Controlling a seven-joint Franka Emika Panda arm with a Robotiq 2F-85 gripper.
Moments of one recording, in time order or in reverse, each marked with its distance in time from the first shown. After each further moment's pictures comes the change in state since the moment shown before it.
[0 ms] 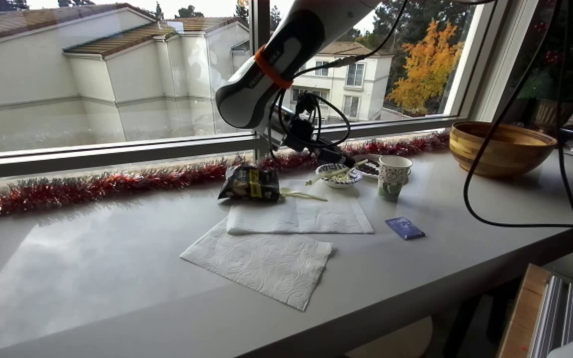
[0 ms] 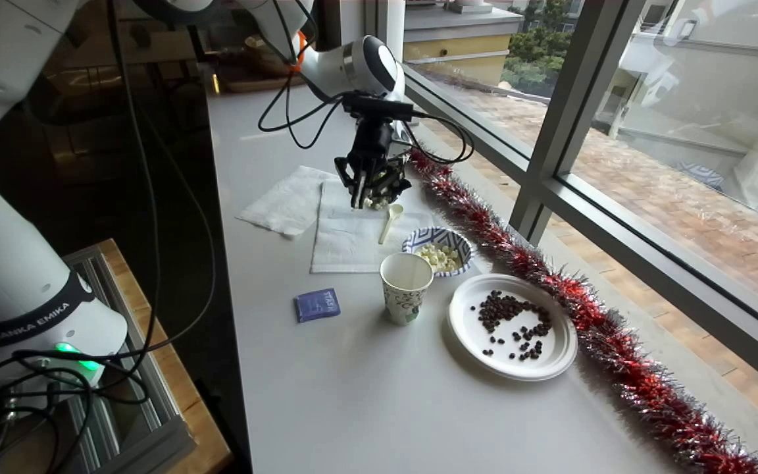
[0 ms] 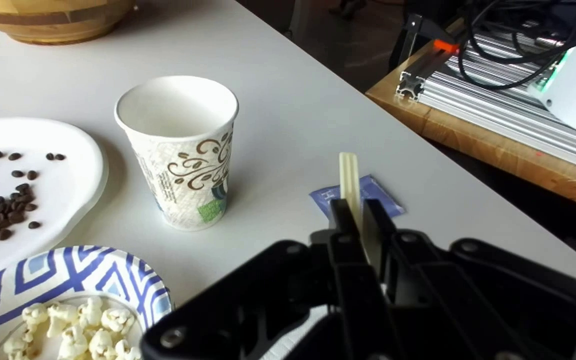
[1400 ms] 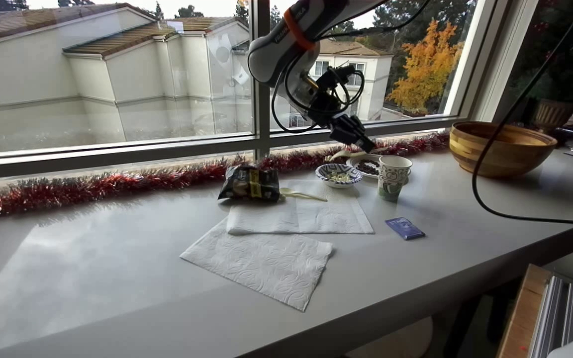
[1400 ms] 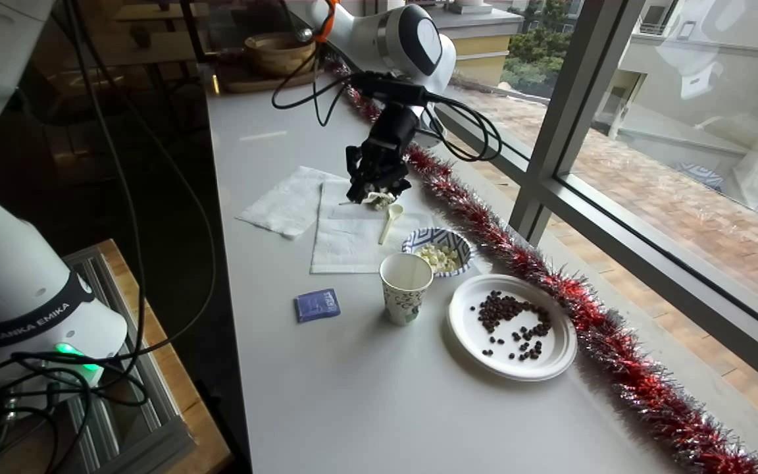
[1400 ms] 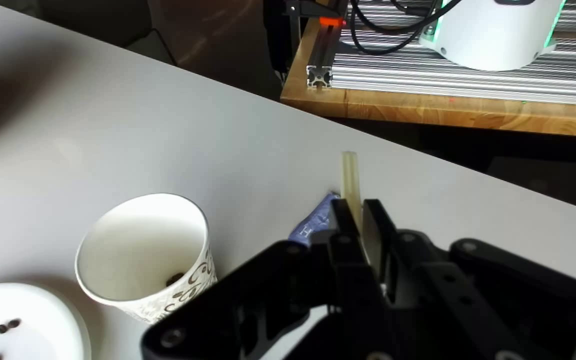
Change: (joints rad) arm -0.125 -0.086 -0.059 0.025 0.225 -0.067 0.256
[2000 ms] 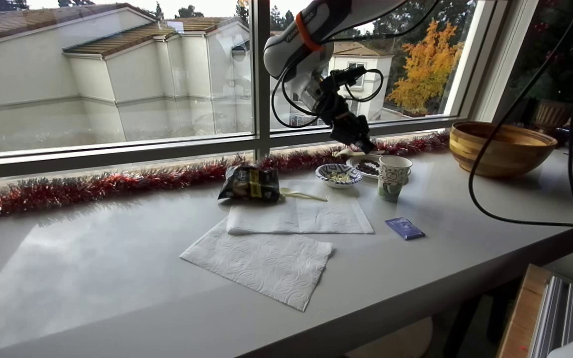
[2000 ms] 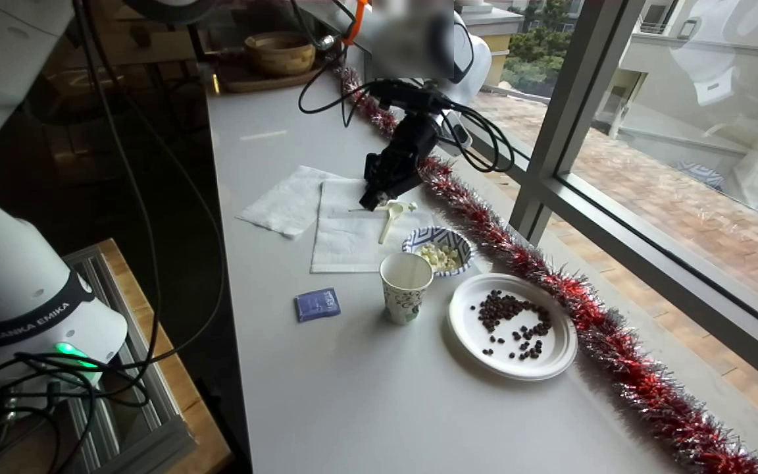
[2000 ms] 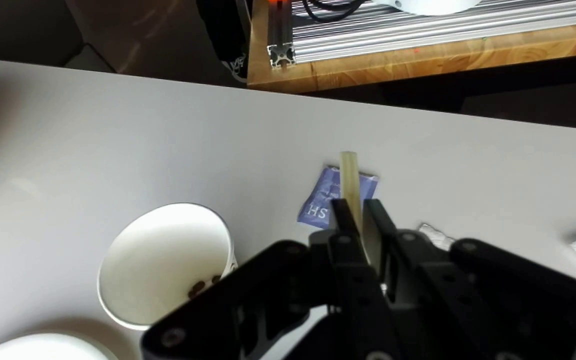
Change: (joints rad) arm -0.054 0.072 -0.053 0.129 0.119 -0.016 0.147
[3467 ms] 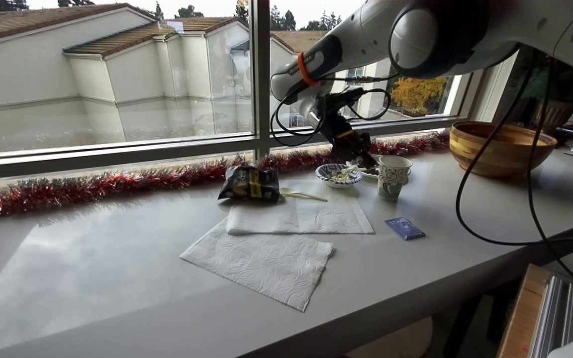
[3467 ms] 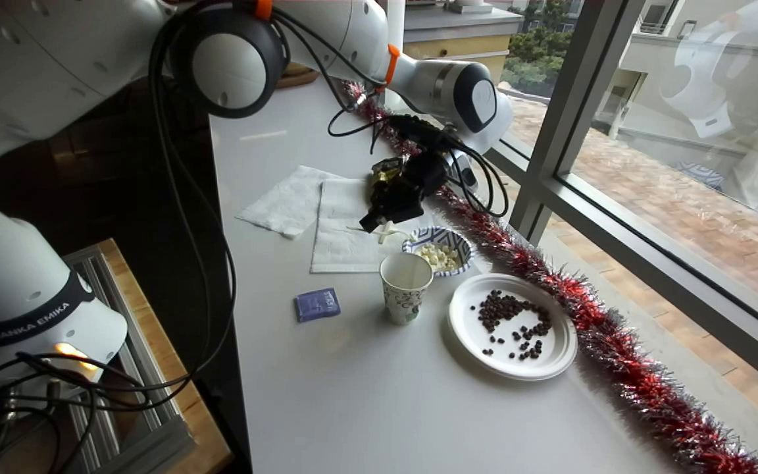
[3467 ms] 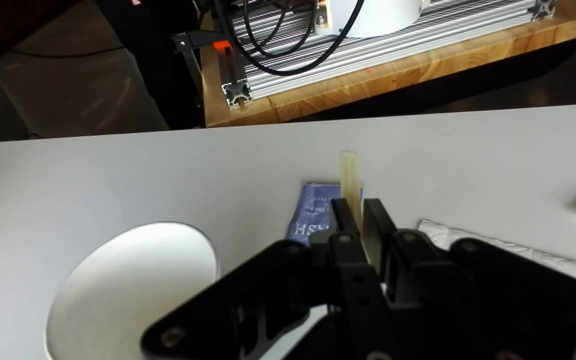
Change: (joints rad) arm -0.066 0.300 -0.028 0.361 0.108 -0.235 0.108
